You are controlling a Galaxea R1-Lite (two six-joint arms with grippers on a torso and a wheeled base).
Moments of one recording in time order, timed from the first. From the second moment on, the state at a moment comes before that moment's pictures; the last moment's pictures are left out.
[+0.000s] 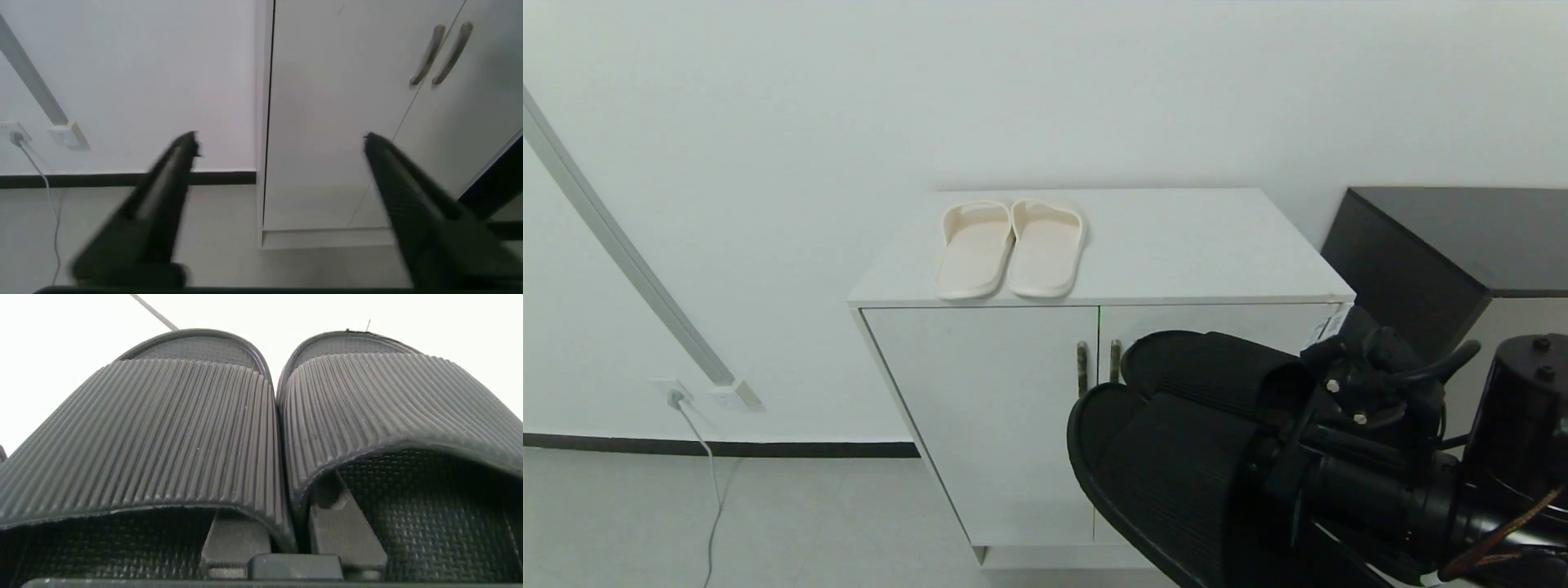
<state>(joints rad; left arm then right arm) 0.00 0.00 0.00 0.00 0.00 -0.01 0.84 1.48 -0.52 -0.84 0.01 -0.06</state>
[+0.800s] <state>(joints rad) 0.00 0.00 0.00 0.00 0.00 -0.01 0.84 1.48 -0.51 -0.84 0.01 -0.07</state>
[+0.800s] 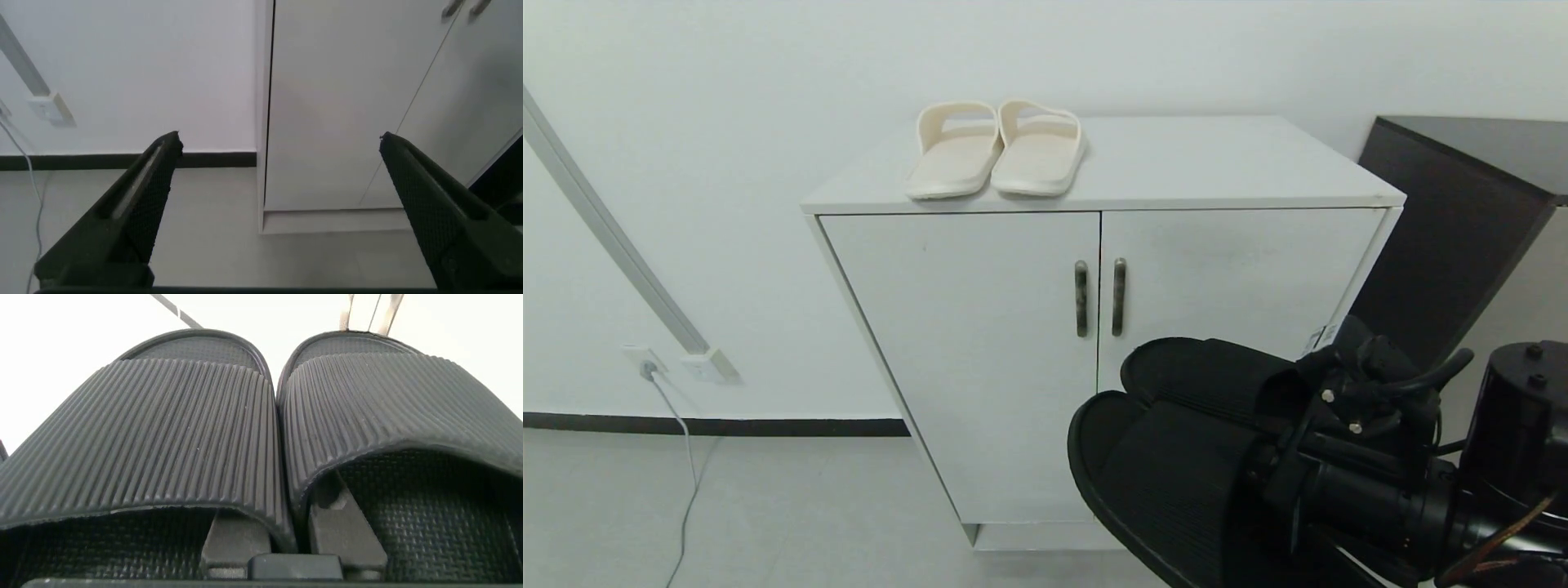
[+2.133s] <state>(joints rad) 0.00 0.00 0.00 0.00 0.00 0.00 0.85 1.49 -0.49 -0.85 0.01 -0.07</state>
